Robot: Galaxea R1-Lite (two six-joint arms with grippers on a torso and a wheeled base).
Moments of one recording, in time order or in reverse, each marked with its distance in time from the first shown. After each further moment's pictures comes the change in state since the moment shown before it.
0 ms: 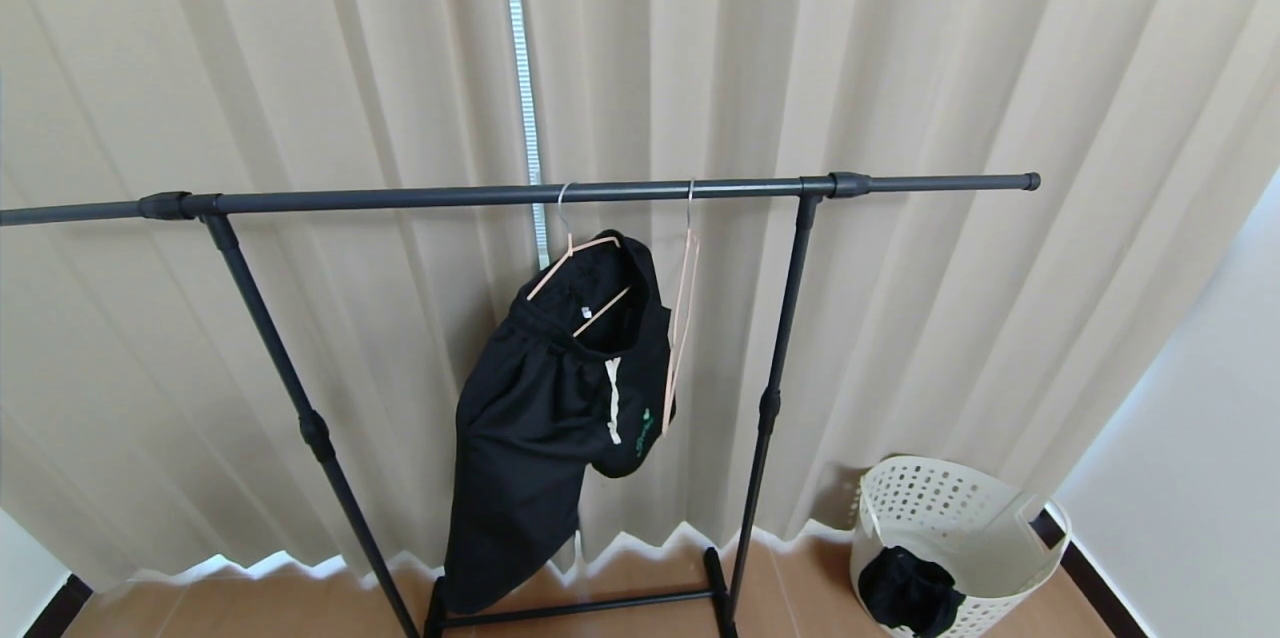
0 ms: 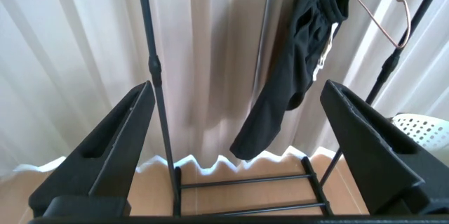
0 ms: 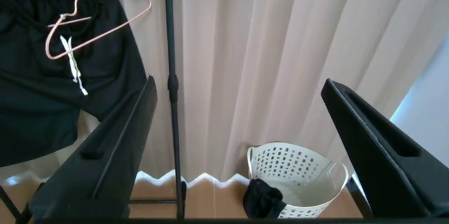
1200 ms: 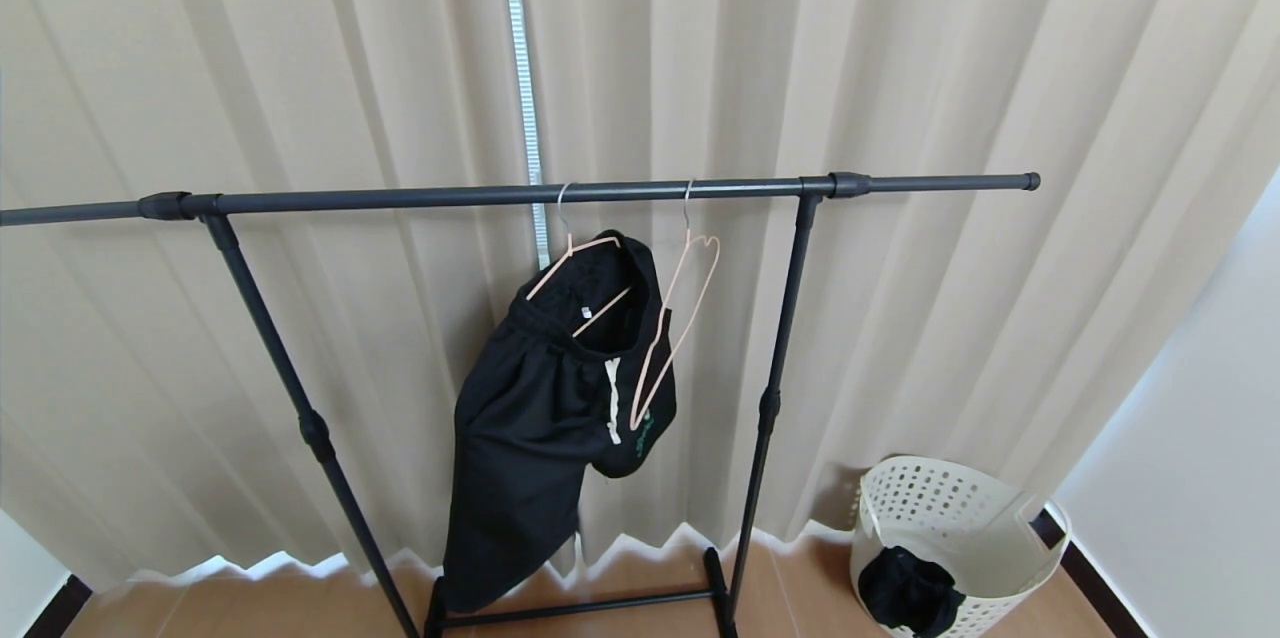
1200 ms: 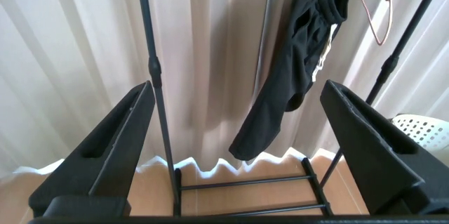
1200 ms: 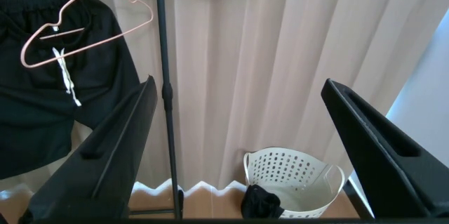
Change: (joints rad) left arm 0.001 -0.005 0.000 0.001 -0.005 0.002; right arm 0.000 0.000 0.000 -0.029 -0.019 0.009
